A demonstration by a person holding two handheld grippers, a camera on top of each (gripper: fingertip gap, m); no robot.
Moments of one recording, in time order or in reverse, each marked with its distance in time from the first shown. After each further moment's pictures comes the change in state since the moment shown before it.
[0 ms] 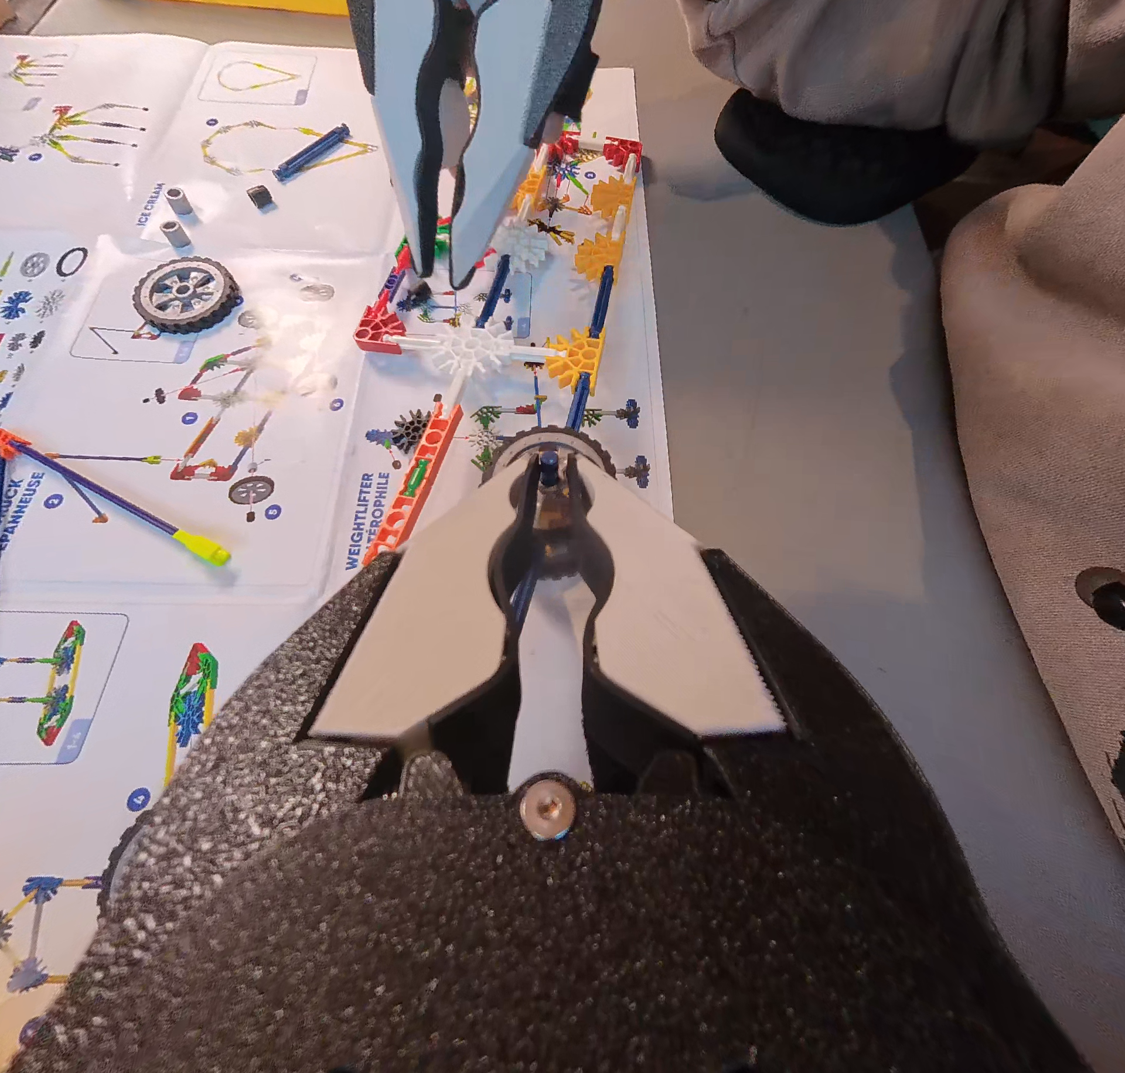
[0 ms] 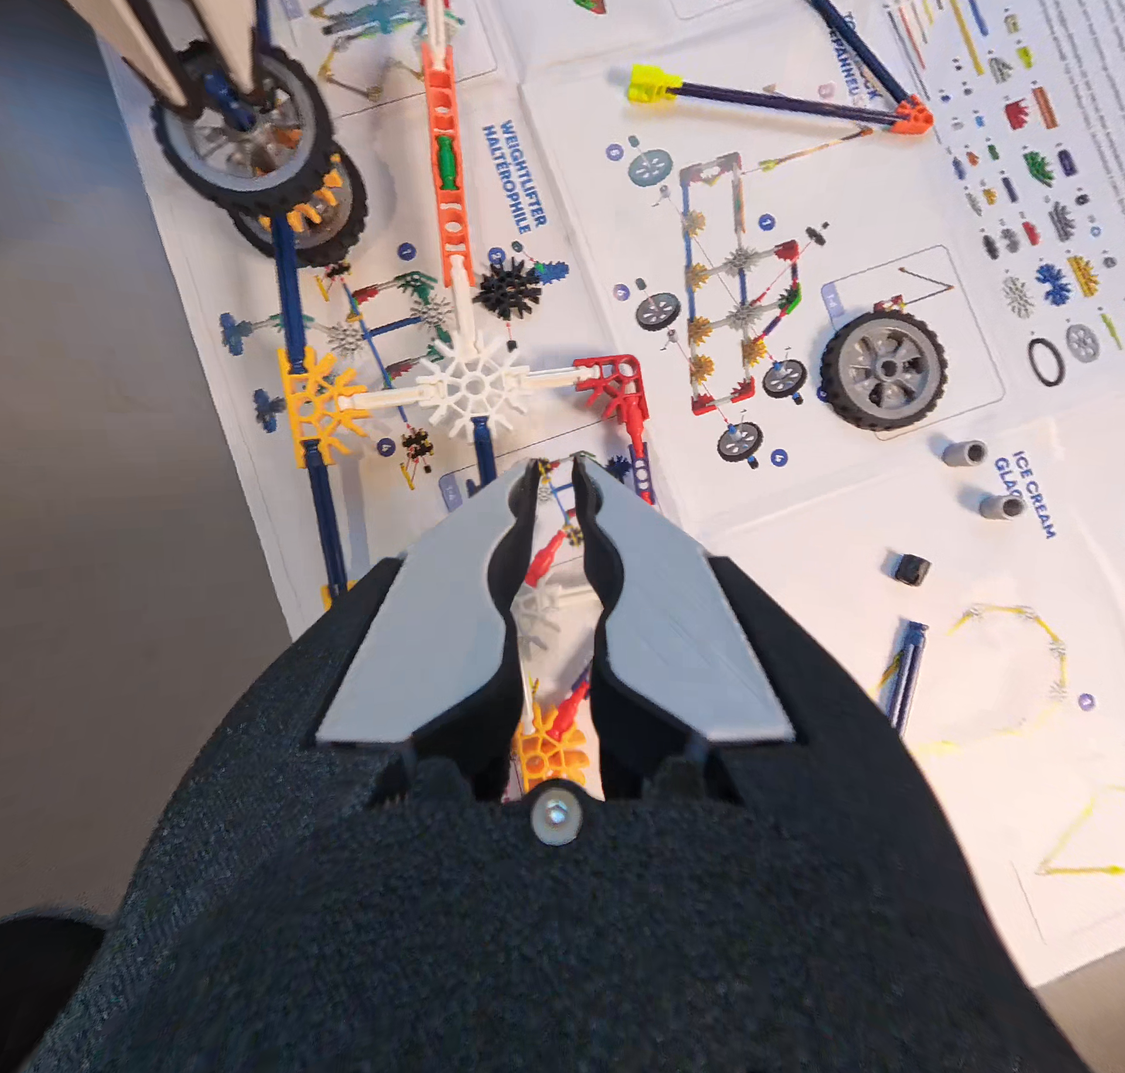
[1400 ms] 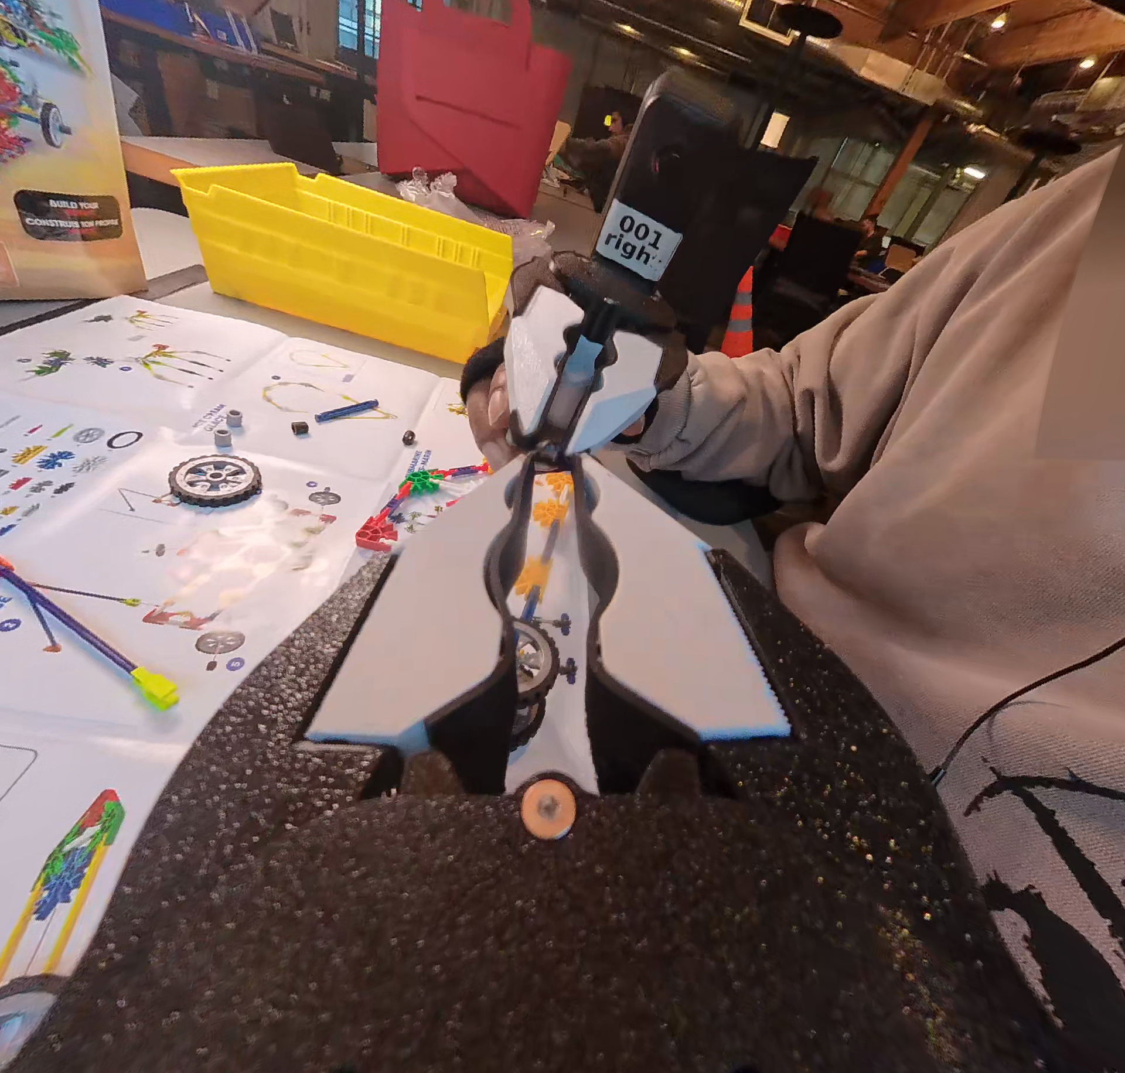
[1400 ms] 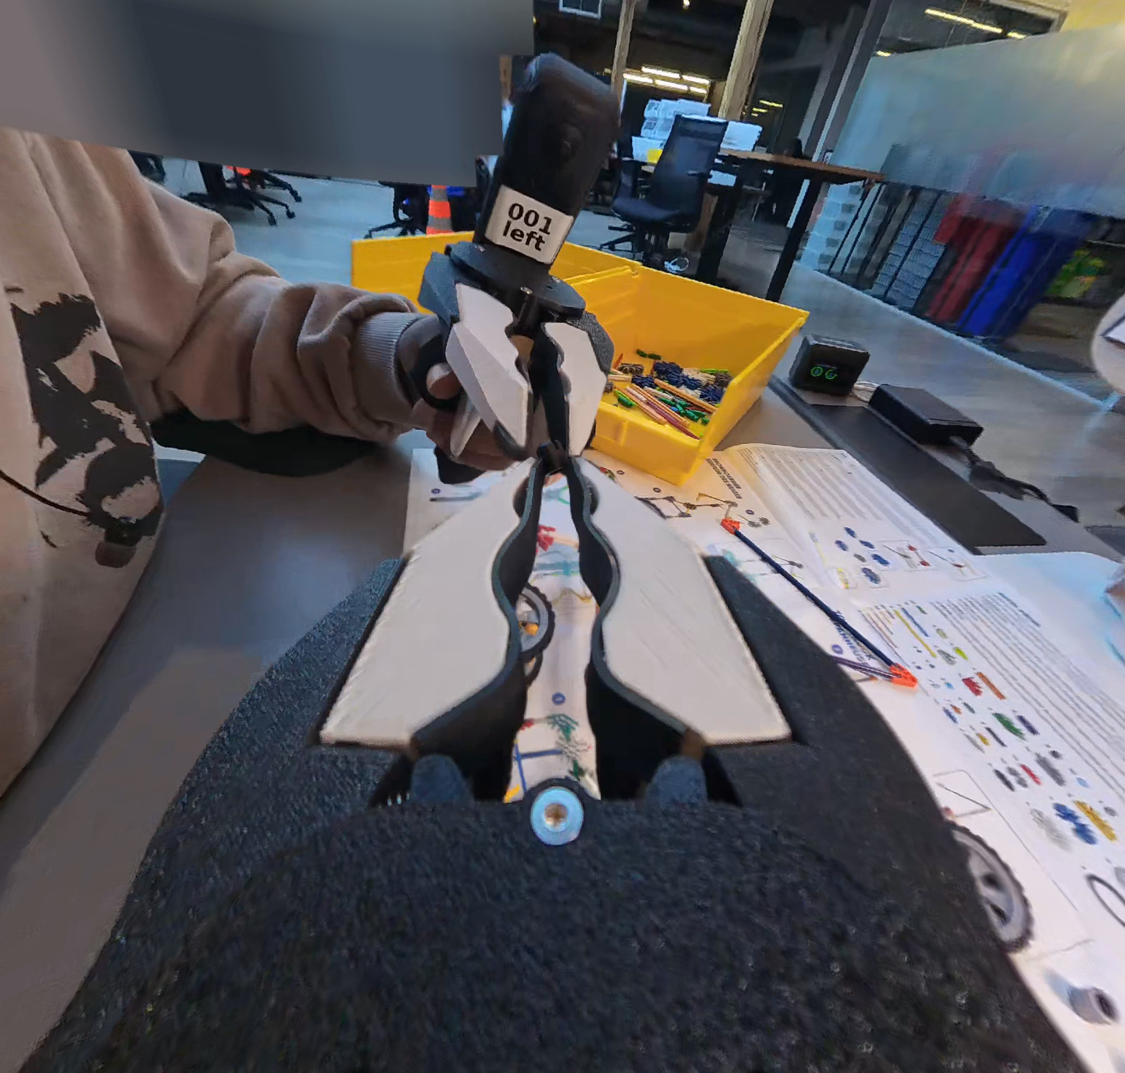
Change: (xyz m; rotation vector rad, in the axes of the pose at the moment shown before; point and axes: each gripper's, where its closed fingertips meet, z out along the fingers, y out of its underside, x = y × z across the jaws) left arm -0.004 -0.076 -0.044 0.512 0.092 -0.221; right arm -0.071 -0.141 -0.052 0.849 -0.093 -0.155
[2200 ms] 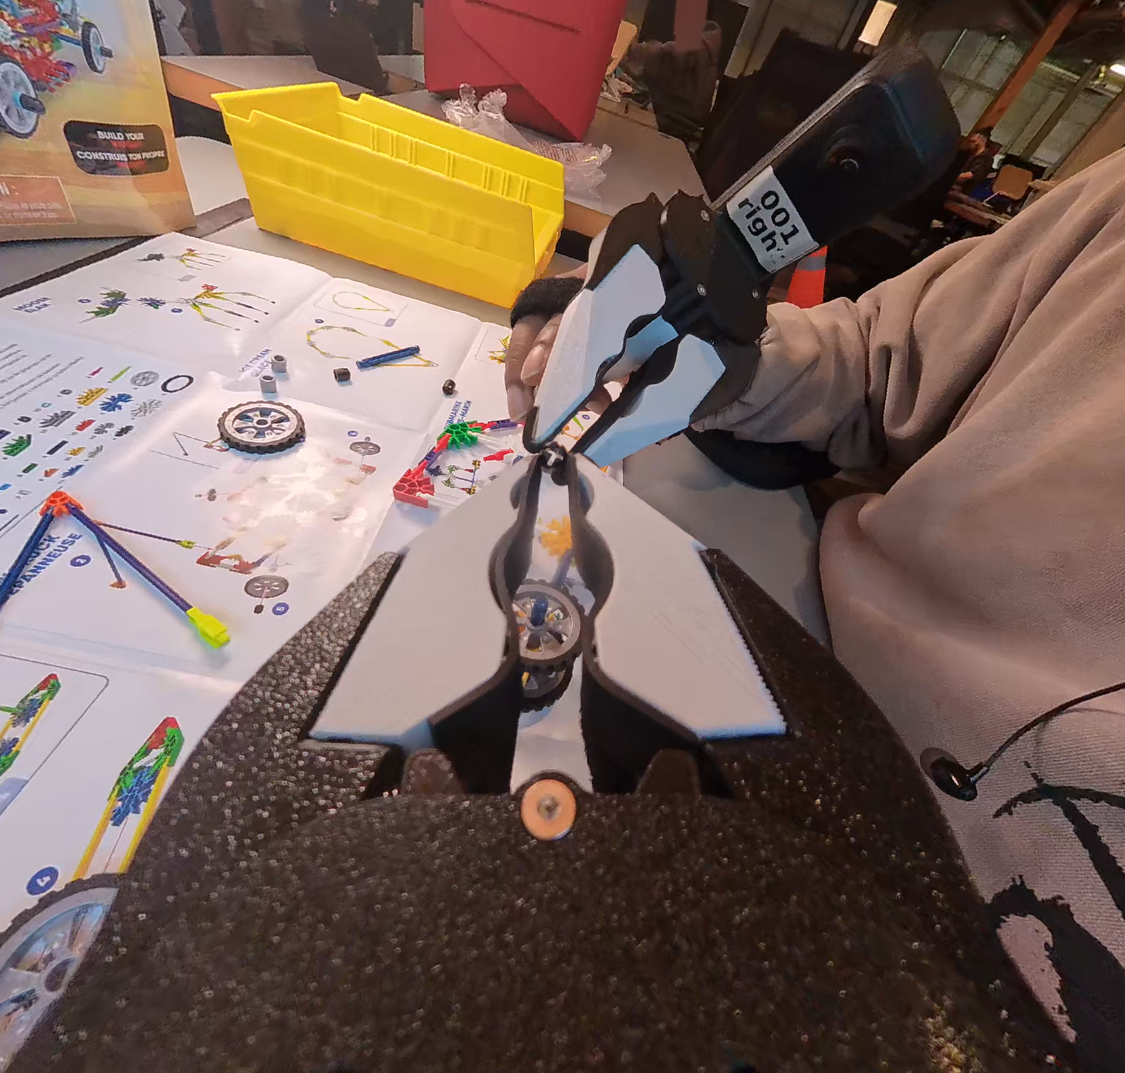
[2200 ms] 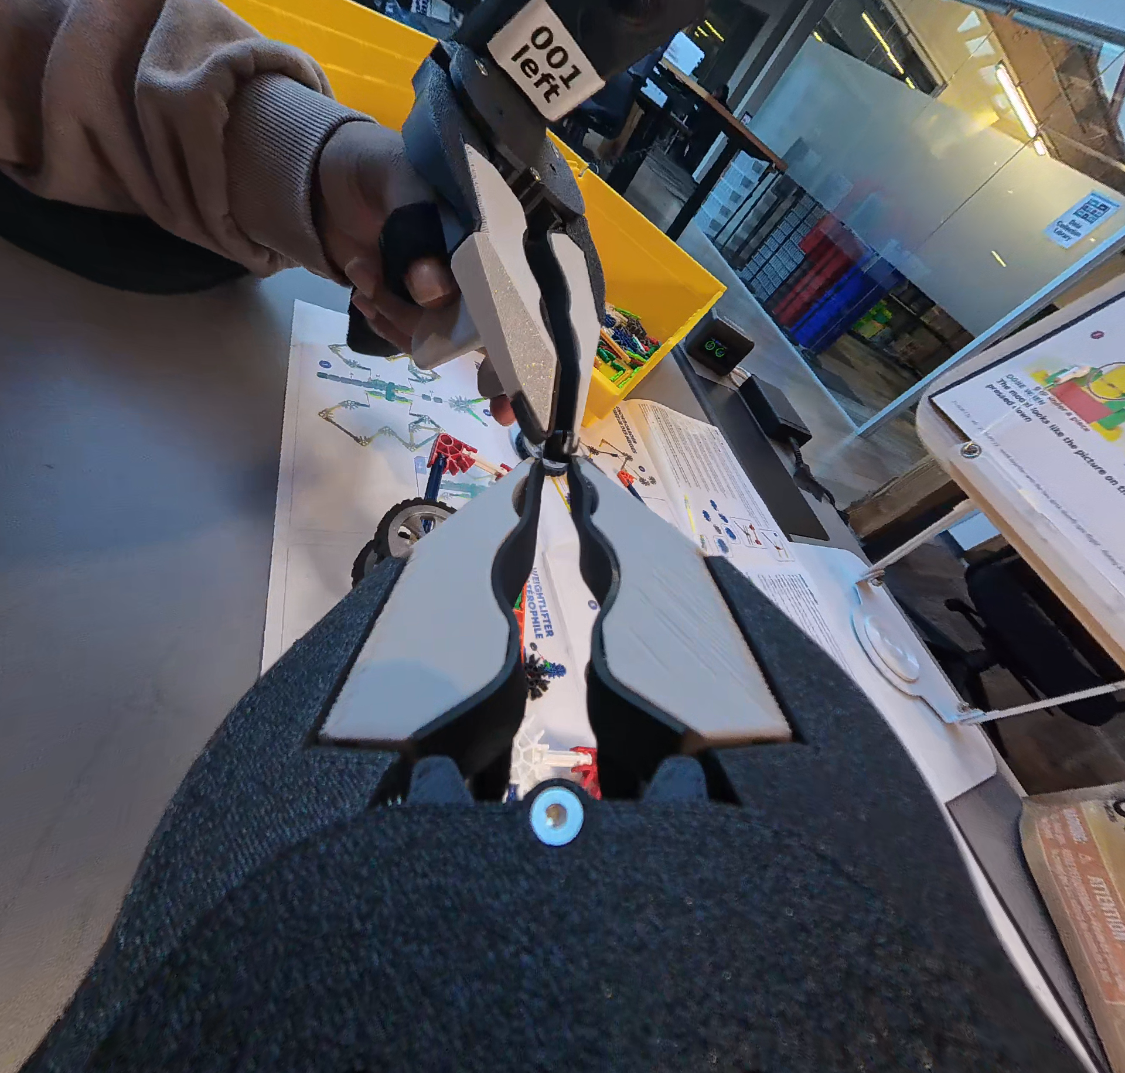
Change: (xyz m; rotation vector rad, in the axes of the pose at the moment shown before) left arm -0.011 0.013 0.002 -0.112 -0.098 0.009; right arm 0.002 0.022 0.002 -0.190 0.167 -0.375
